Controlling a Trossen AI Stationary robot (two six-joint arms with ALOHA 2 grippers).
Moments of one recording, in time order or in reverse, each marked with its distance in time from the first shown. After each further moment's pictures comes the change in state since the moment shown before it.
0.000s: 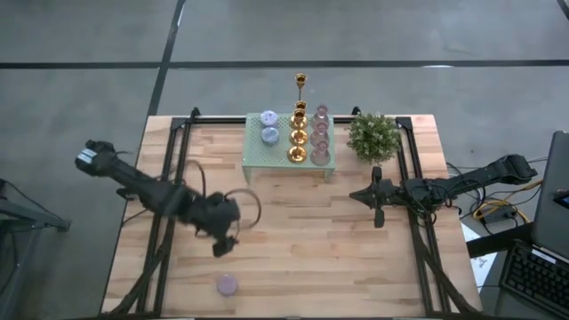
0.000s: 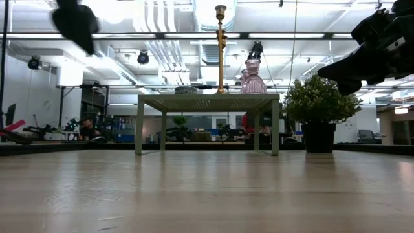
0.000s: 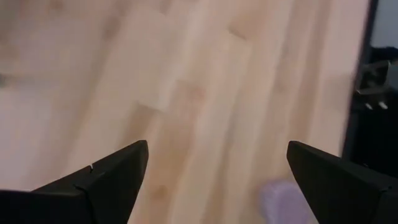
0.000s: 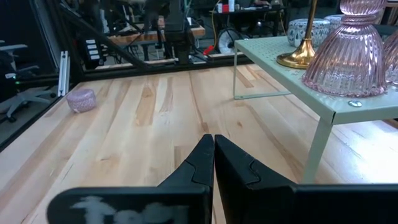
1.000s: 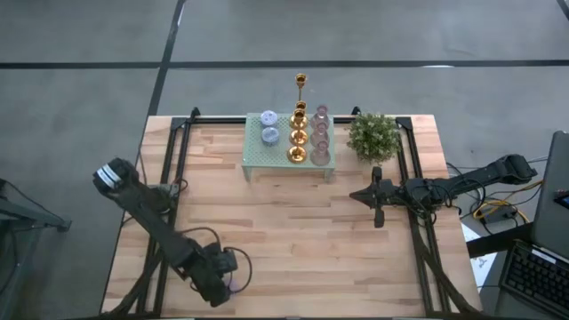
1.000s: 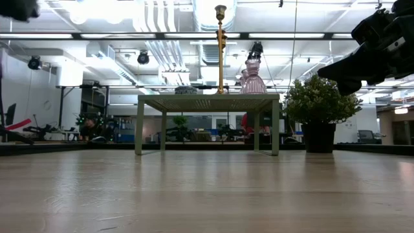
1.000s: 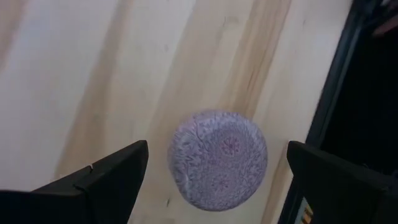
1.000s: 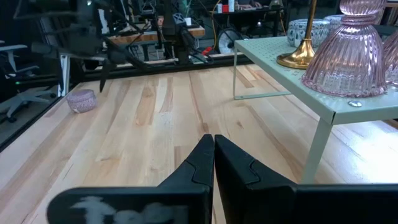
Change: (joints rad) left arm -0.375 0.317 -0.141 0.403 0.045 -0.442; right arm 0.000 0.000 0.000 0.000 0.000 0.000
